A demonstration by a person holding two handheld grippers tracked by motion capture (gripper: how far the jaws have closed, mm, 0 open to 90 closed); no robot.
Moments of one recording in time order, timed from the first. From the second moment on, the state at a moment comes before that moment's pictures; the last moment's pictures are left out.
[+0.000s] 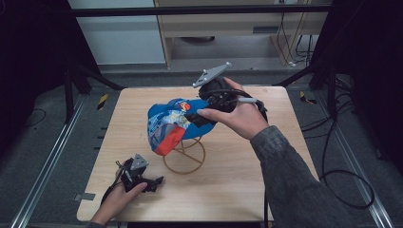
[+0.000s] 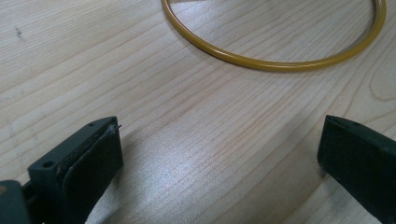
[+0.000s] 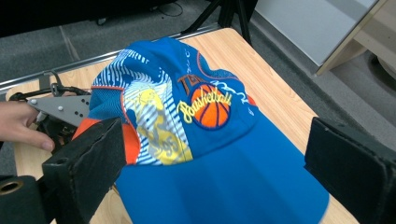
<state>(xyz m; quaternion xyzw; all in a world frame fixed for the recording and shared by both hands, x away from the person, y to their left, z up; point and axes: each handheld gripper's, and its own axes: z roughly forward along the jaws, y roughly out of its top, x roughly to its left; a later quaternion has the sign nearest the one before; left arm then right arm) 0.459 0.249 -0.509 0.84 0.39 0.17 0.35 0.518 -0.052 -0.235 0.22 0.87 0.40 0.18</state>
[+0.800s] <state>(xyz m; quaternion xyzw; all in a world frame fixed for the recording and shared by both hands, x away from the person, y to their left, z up) 0.459 0.249 -0.509 0.84 0.39 0.17 0.35 0.490 -0.110 -0.242 0.25 0.85 0.43 0.19</state>
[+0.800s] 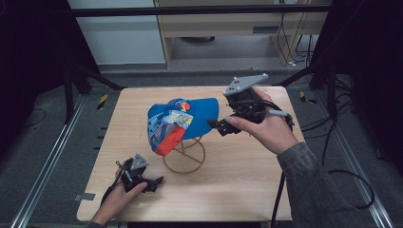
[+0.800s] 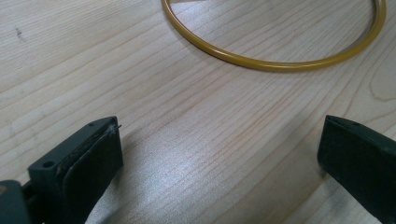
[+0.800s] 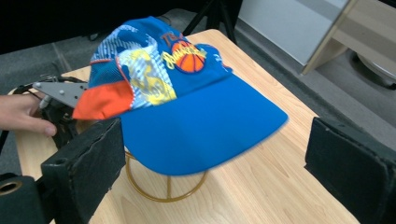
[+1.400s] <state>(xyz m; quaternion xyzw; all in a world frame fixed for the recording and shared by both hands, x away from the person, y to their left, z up) 0.458 0.249 -0.509 0.84 0.39 0.17 0.35 0.483 -0.154 -0.263 0.29 0.83 0.43 0.20</state>
